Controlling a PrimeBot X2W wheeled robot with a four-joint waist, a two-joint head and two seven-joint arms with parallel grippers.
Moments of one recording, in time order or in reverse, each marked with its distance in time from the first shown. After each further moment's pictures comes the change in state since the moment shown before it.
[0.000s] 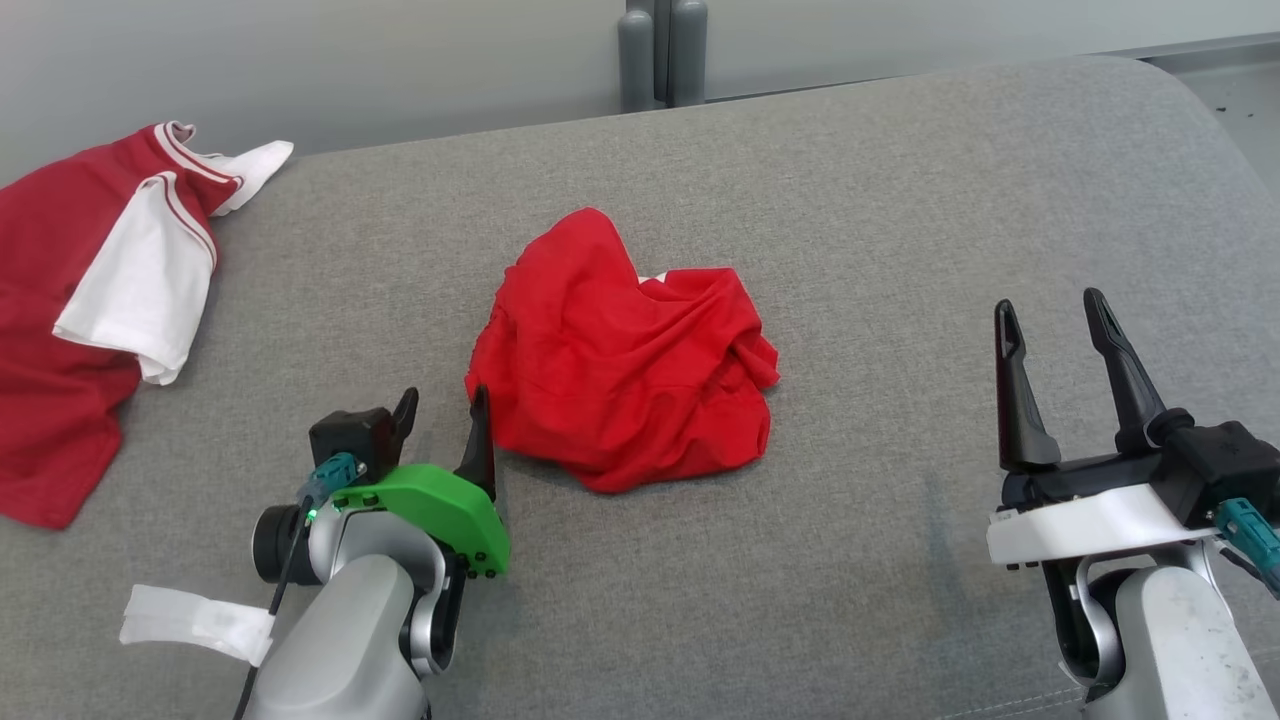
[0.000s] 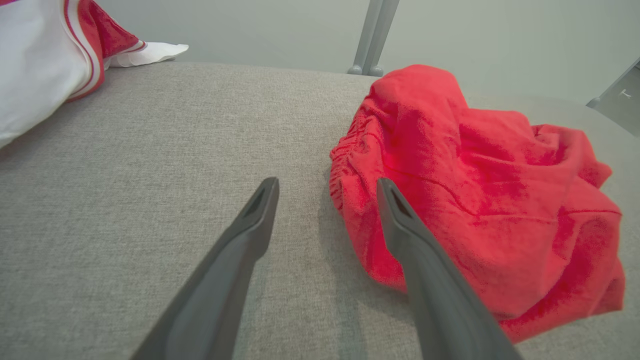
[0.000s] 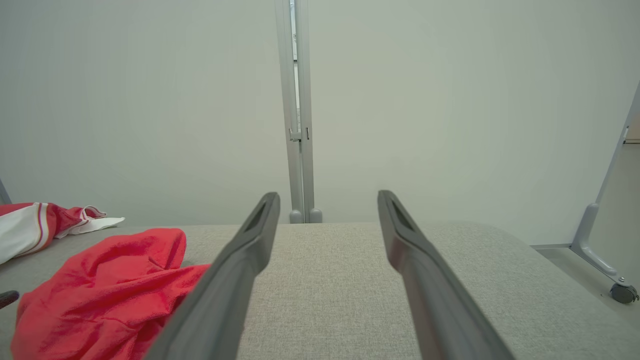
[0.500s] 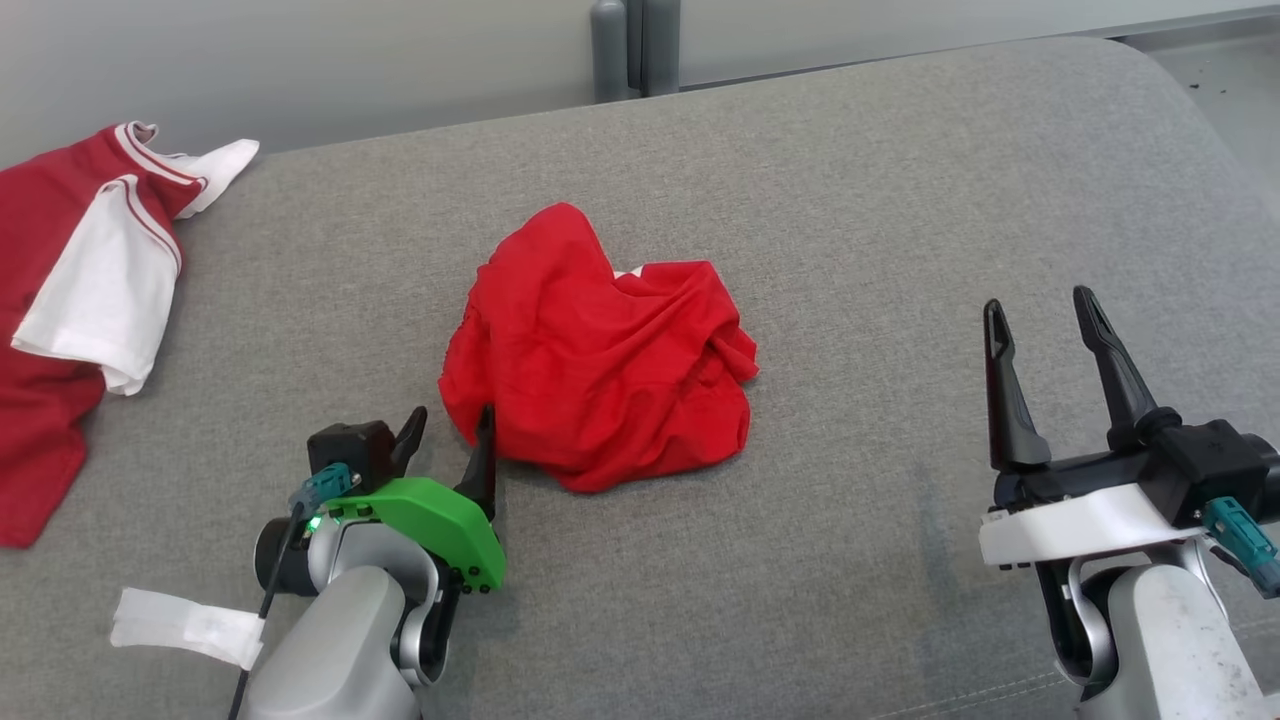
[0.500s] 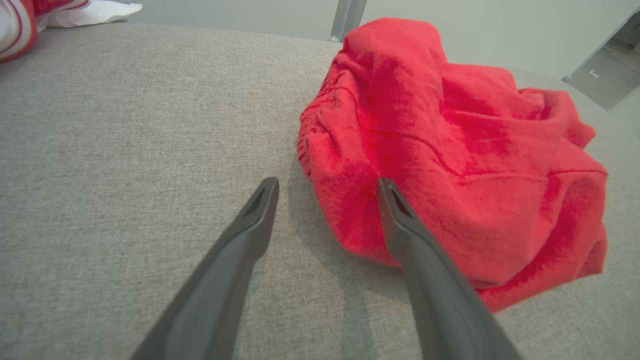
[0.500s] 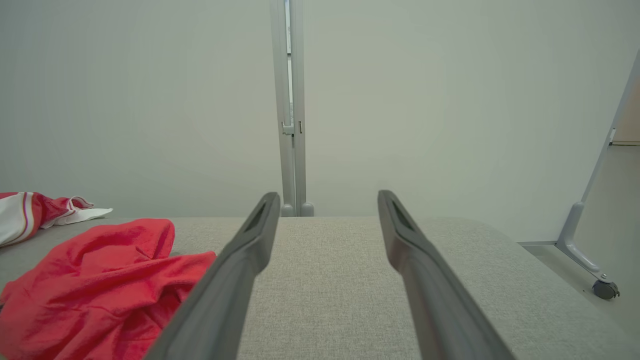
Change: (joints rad) left arm 0.026 0.015 -0.019 0.009 -0.034 -0.065 0.022; right arm -0.001 0.000 0.013 -0.004 -0.022 0.000 0.000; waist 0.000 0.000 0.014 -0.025
